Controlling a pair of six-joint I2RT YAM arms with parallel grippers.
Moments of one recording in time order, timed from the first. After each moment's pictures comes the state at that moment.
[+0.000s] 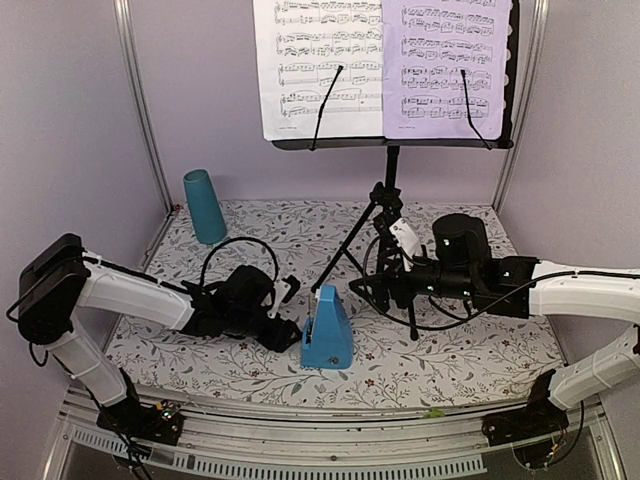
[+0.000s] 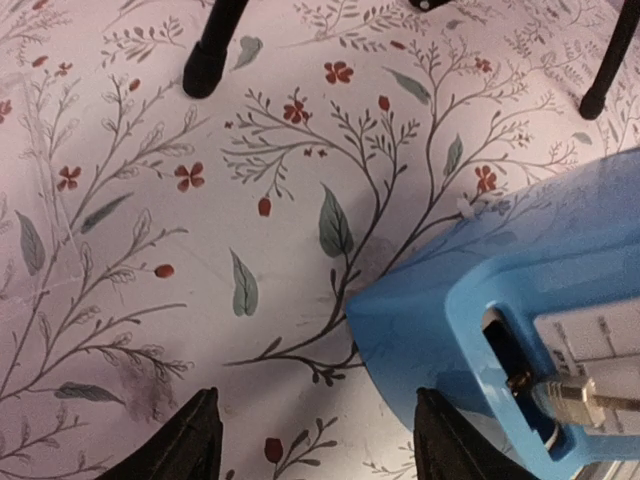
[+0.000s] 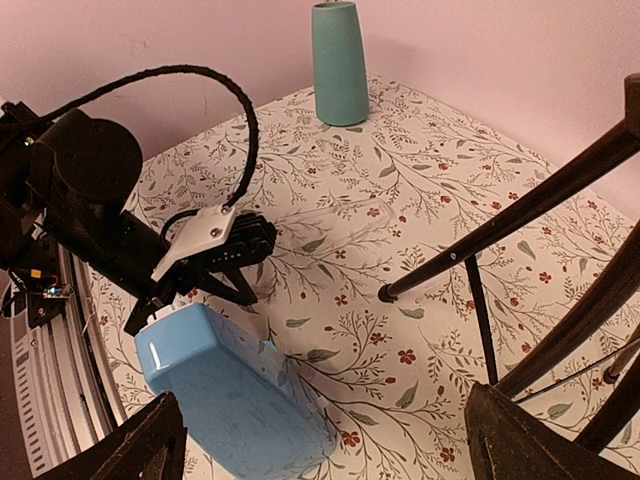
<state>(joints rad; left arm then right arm) -0.90 1.60 0.73 0.03 -0.01 -0.26 0.93 1.28 0.86 0.01 -0.01 0.10</state>
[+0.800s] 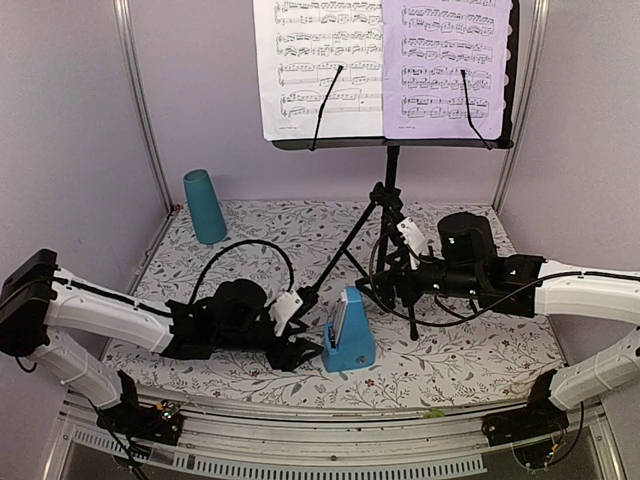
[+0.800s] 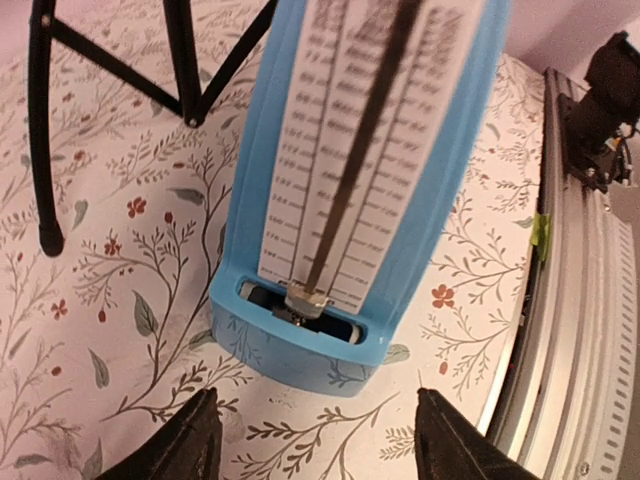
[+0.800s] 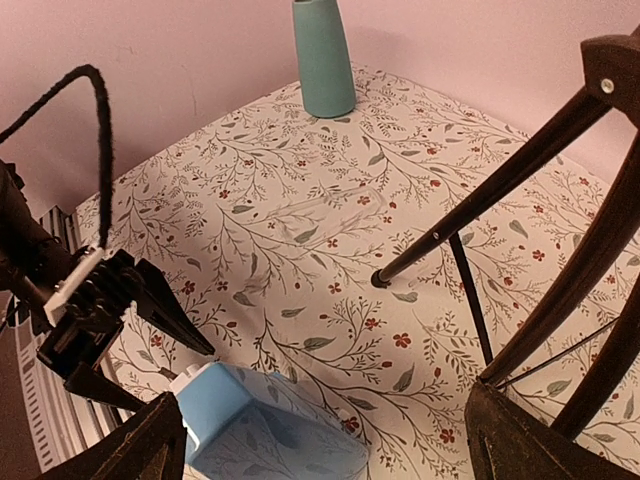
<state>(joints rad) -1.09 1.47 0.64 0.22 0.02 -0.16 0.92 1.25 0.86 -0.03 0.00 0.14</state>
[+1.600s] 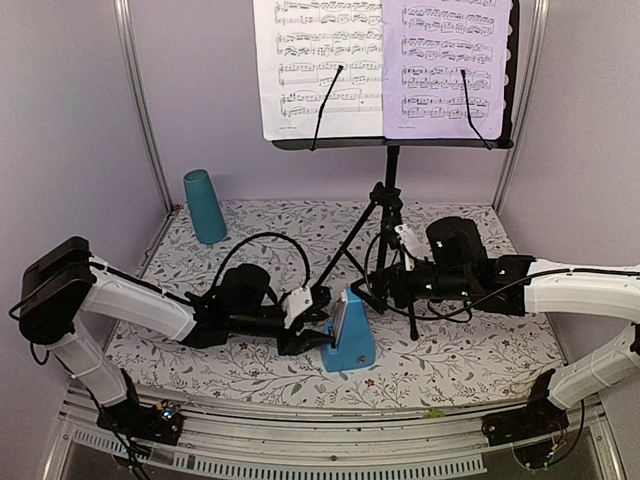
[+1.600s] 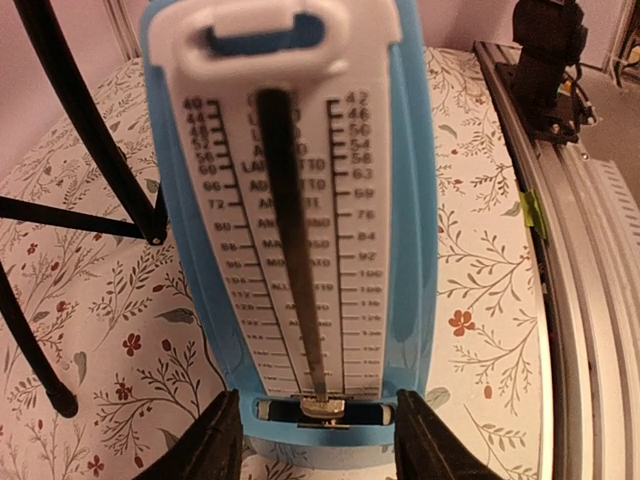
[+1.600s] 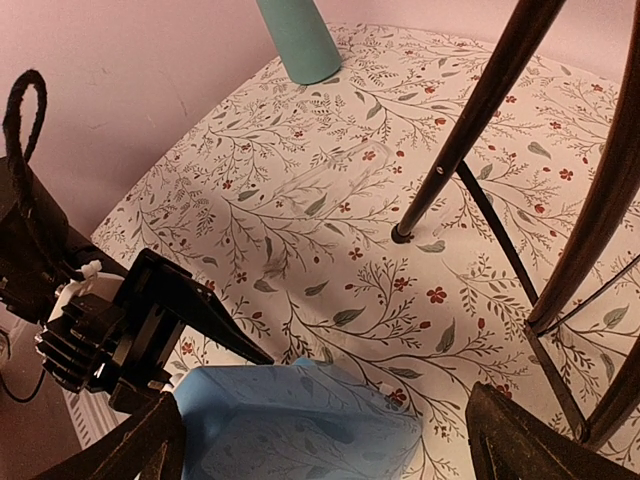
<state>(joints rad) -0.96 1.61 0.66 0.49 0.32 0.24 0.91 1.30 0.86 -0.06 -0.03 0.37</state>
